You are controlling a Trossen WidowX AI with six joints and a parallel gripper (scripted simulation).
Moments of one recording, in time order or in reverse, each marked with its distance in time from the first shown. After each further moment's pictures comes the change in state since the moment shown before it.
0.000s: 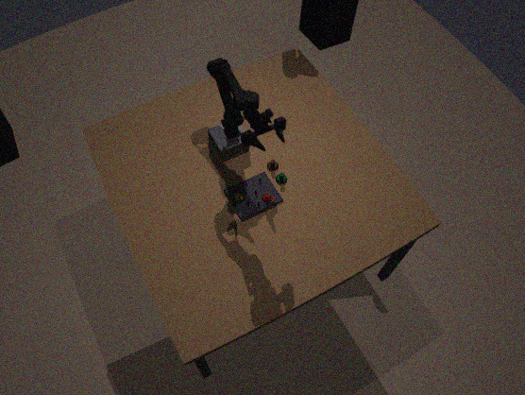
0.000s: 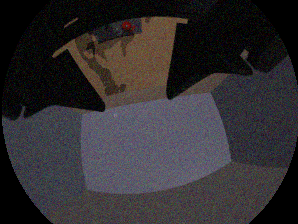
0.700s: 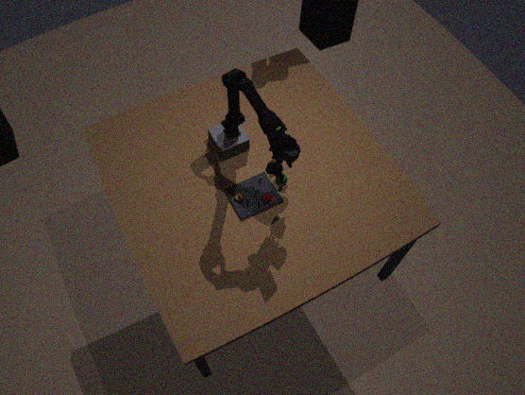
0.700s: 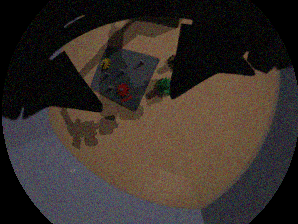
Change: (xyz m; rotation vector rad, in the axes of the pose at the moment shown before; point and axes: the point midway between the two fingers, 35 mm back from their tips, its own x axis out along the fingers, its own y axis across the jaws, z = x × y) arm 0.014 0.072 -0.213 -0.492 1.036 0.424
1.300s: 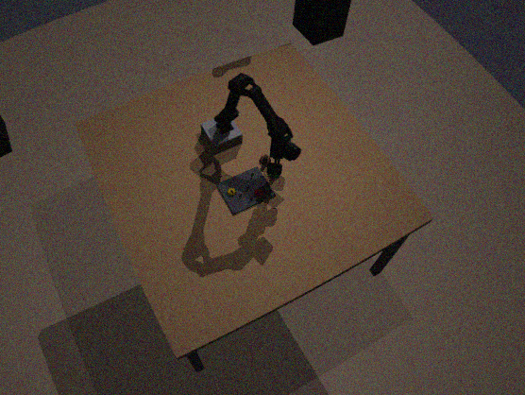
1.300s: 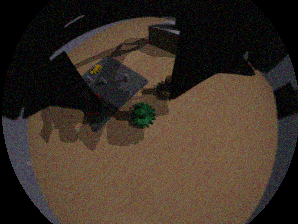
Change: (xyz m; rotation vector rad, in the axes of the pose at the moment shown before) arm 0.042 0.056 -0.042 -0.268 0.388 0.253
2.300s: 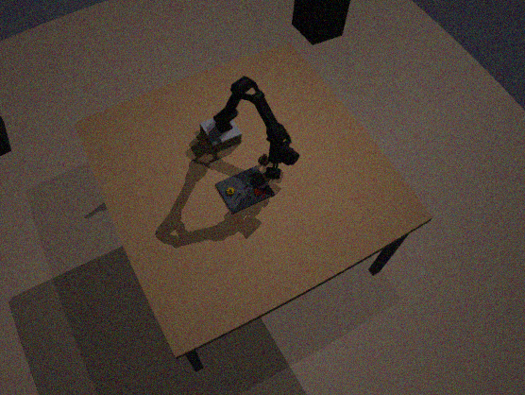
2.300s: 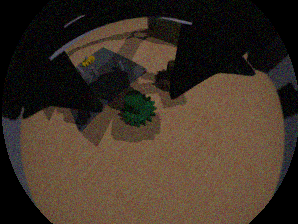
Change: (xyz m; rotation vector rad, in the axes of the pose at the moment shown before) arm 0.039 0.002 -0.002 -0.003 0.014 0.010
